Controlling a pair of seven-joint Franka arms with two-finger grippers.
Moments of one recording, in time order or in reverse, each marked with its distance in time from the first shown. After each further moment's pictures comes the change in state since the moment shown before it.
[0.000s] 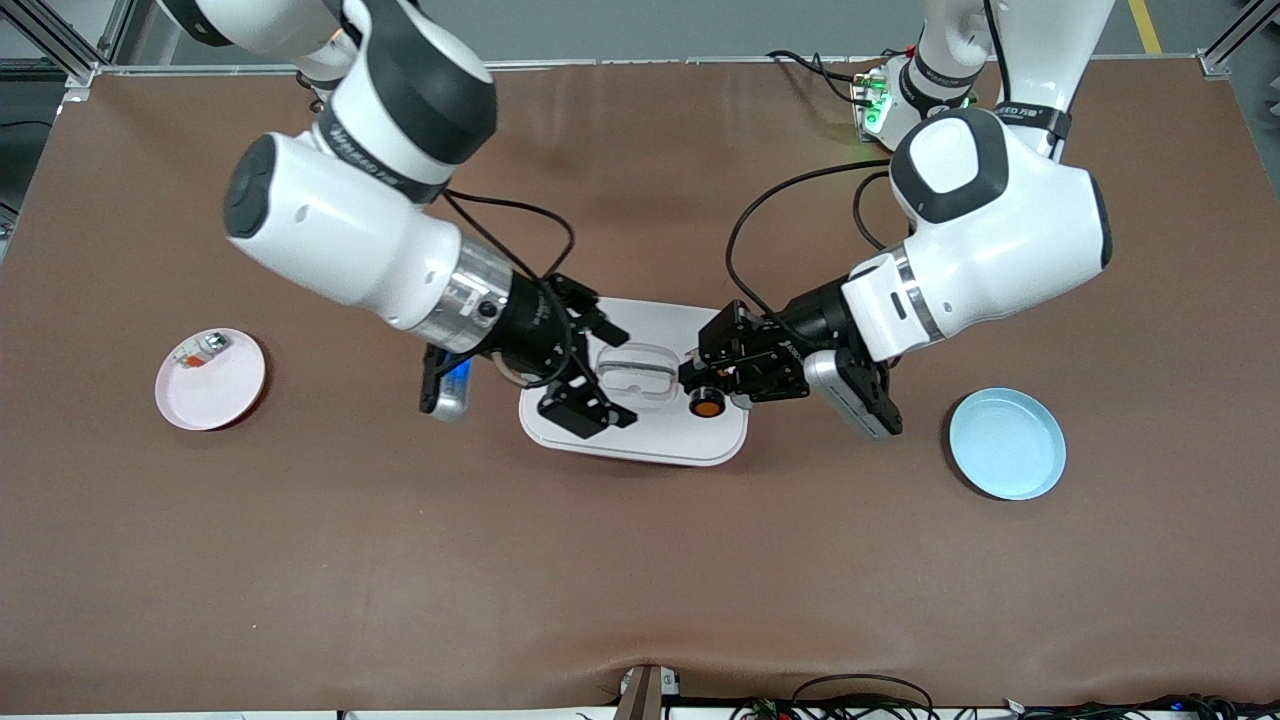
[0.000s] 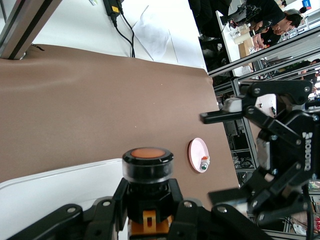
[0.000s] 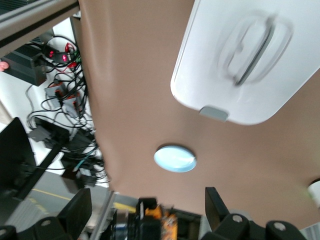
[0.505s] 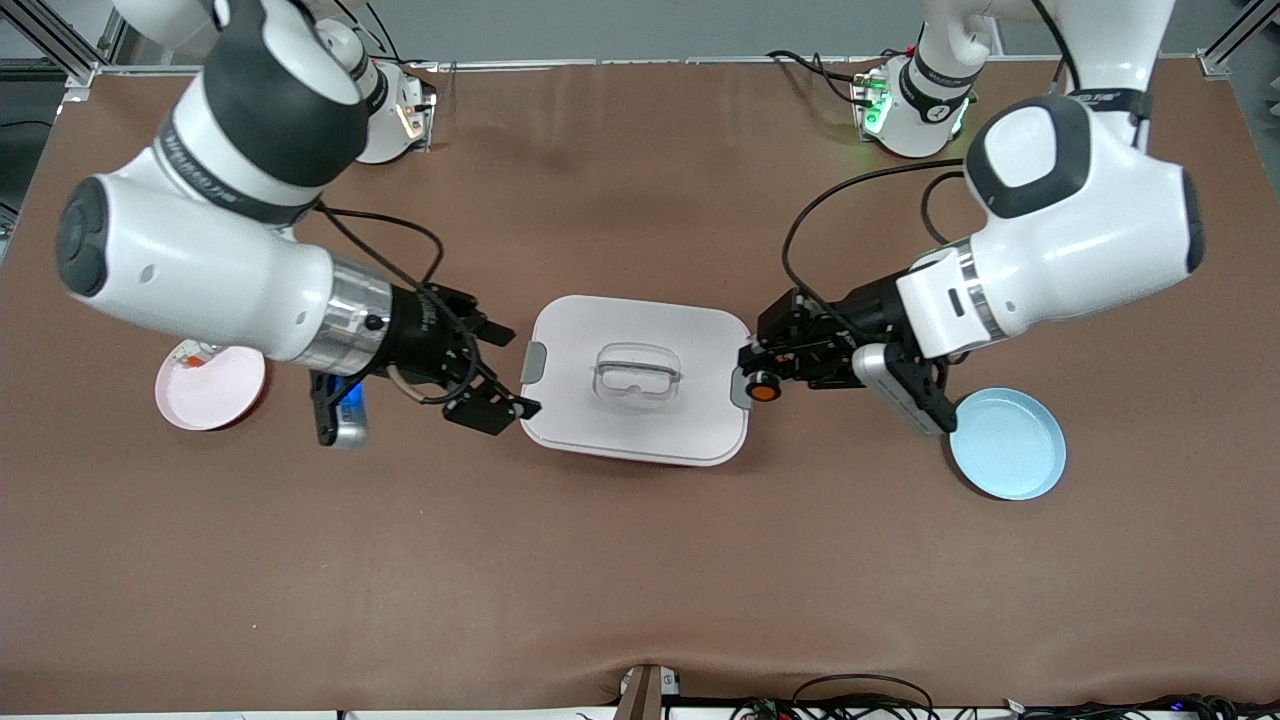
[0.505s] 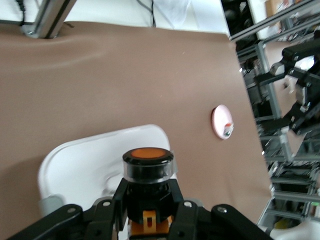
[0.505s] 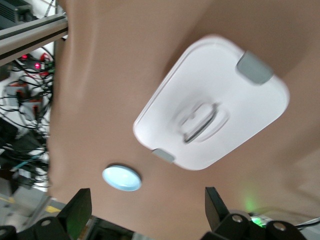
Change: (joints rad) left arm 0.102 -0.061 0.003 0.000 0.180 -0.250 0.000; right arm -0.145 -0.032 -0.002 0.003 0.000 -0.297 -0.349
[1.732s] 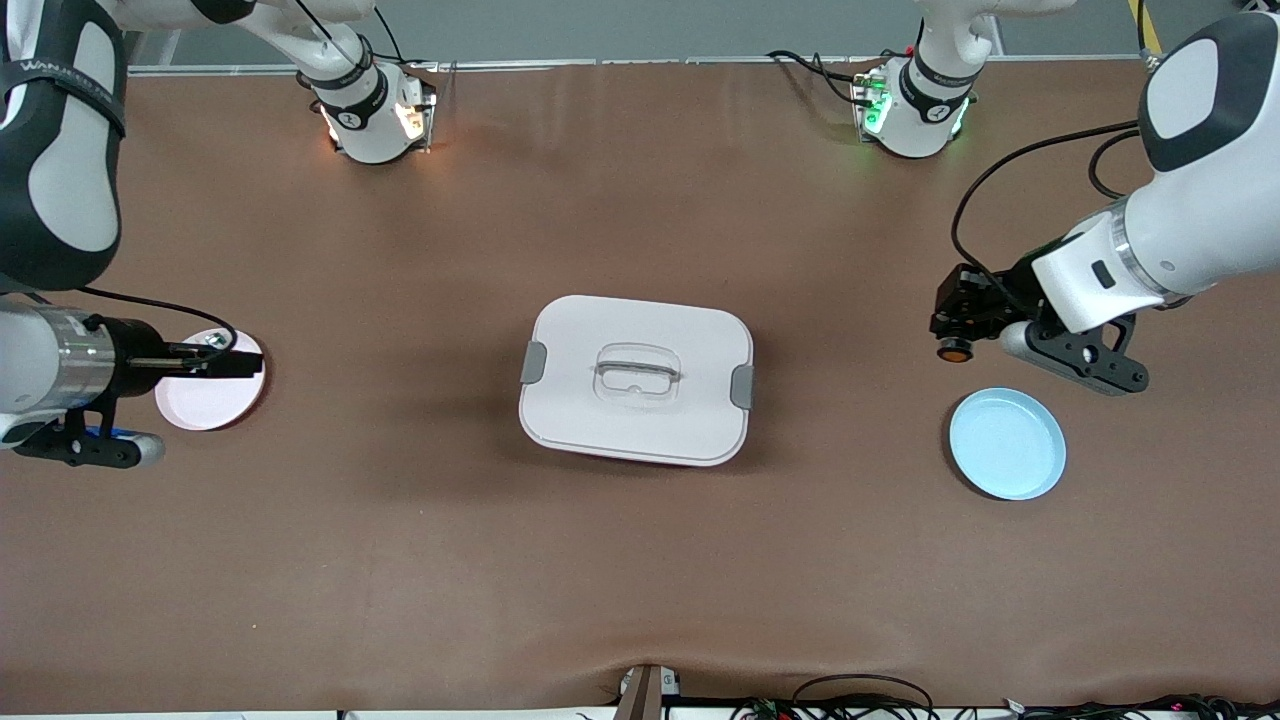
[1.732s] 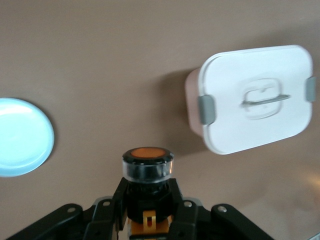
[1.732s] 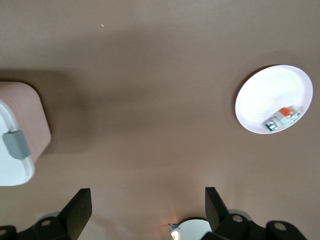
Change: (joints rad) left arm 0.170 -0.106 0.011 -0.014 0.501 -0.367 -0.096; right arm -0.309 -0.013 -0.018 -0.002 -0.471 -0.493 -1.232
